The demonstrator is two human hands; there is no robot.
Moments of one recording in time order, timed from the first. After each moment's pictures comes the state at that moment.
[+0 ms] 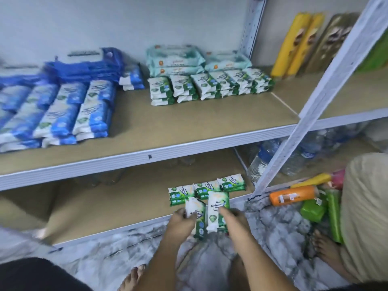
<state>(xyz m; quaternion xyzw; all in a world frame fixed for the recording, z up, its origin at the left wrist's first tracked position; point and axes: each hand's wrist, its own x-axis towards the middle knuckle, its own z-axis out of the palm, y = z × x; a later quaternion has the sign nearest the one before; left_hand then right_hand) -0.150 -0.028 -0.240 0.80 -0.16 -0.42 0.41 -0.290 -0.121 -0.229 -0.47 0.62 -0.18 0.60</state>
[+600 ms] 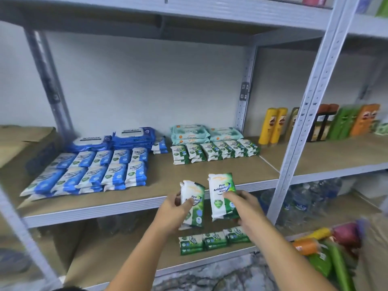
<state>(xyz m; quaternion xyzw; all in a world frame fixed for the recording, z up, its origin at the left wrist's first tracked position) -0.121 0.031 -0.006 0.71 -0.28 -0.31 0.57 -0.280 -0.095 0.004 -0.57 0.45 -0.30 0.63</state>
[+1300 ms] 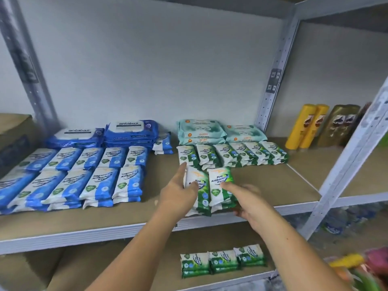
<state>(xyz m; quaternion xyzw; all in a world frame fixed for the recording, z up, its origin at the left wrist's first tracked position) -0.030 -0.068 0.000 0.79 -0.29 -0.22 0.49 -0.168 -0.188 0.008 -0.59 0.49 -0.24 0.60</state>
